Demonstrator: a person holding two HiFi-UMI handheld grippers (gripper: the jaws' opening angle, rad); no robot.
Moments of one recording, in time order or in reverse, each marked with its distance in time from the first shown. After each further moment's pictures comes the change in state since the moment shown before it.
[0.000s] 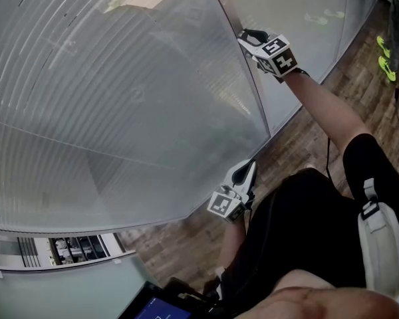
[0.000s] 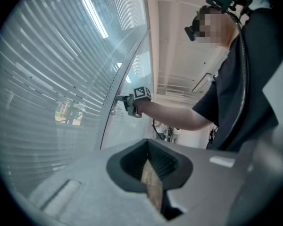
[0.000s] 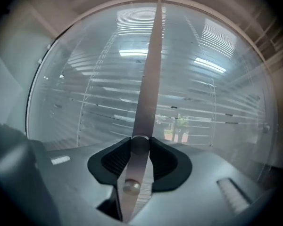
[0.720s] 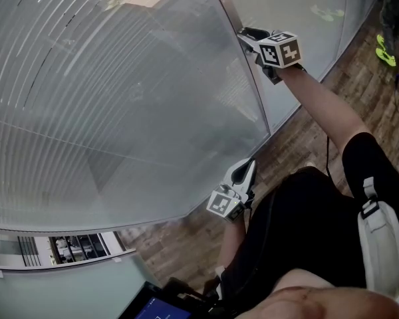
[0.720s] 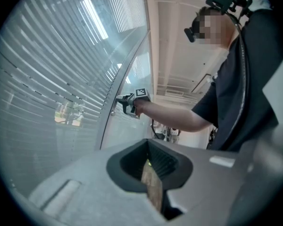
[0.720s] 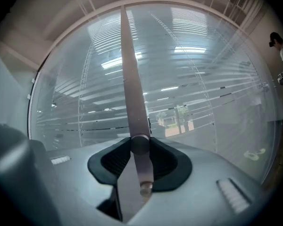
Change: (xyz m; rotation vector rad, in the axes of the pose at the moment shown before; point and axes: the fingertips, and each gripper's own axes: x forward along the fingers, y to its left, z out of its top) left arm -0.002 -0.002 0.006 0.003 -0.013 -0.004; right arm 0.000 -0.005 0.003 0.348 -0.055 0.051
